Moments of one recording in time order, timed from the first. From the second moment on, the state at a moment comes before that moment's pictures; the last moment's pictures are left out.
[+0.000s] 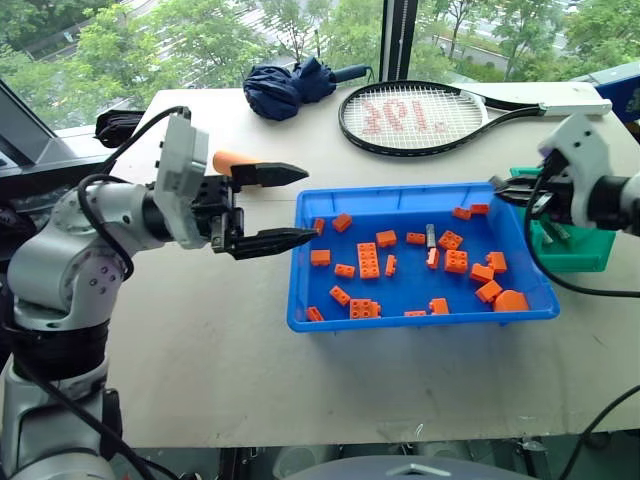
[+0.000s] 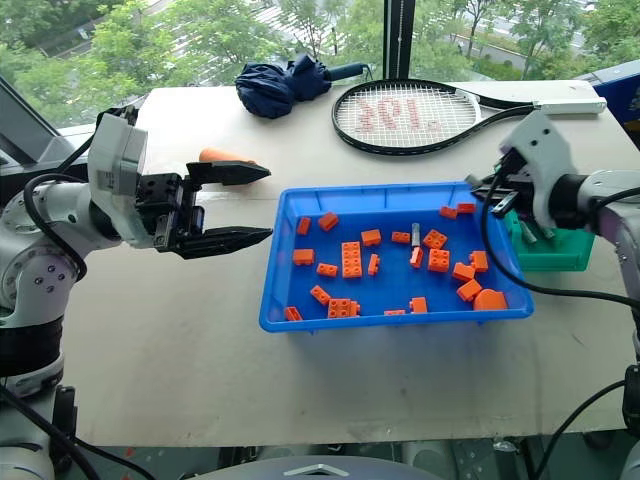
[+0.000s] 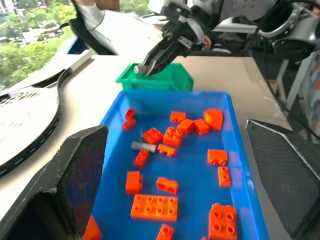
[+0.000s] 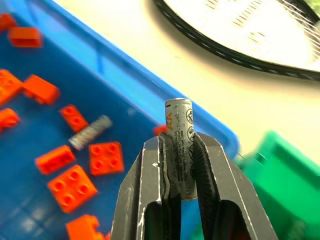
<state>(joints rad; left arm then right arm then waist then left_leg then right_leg) -0.58 0.79 0.16 -0.29 -0.82 0.60 -1.14 -0.59 -0.99 -0.11 -0.23 0.32 1.04 0.80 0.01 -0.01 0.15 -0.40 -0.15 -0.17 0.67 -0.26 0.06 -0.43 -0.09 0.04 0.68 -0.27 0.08</state>
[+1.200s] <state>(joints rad) -0.52 0.91 0.03 -0.19 -0.59 0.48 -1.28 -0.60 -0.59 0.16 -0.22 0.34 1.12 0.54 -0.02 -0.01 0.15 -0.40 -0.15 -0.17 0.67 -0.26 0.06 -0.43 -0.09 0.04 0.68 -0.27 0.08</state>
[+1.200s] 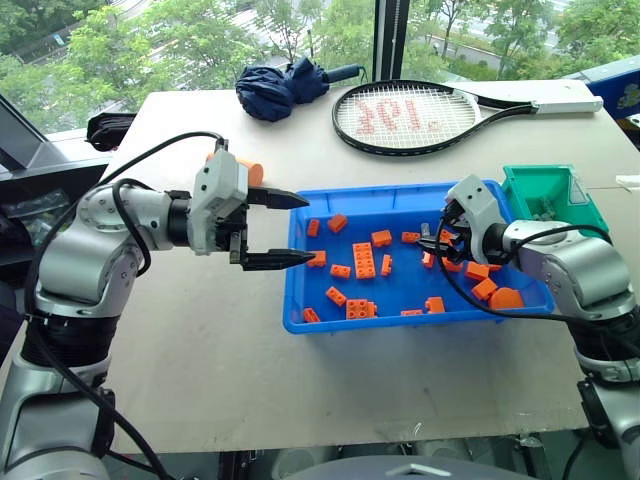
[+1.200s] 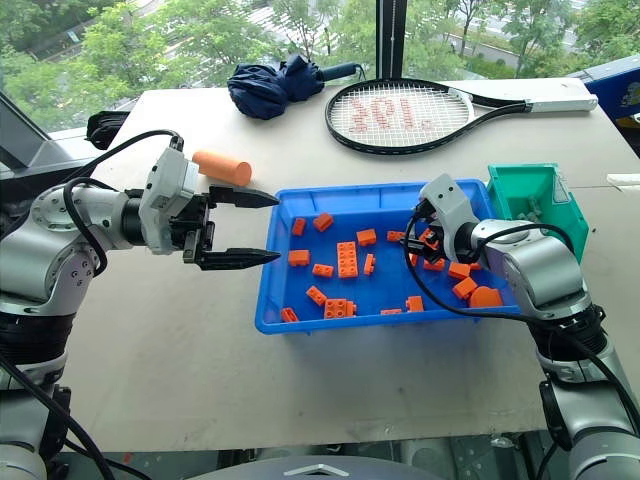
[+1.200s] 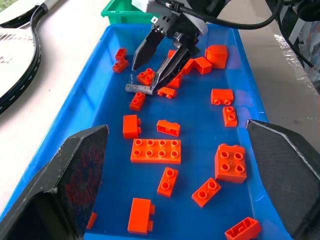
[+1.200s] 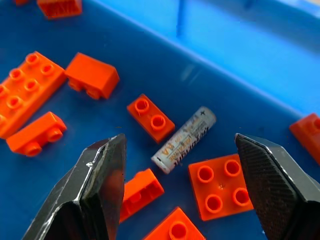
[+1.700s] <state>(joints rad) -0.51 0.91 0.05 -0.19 -0.59 0.48 -1.27 -0.71 -0.55 0.27 -0.02 0.28 1.02 0.64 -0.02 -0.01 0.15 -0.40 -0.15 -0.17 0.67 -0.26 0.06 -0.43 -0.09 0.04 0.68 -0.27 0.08</state>
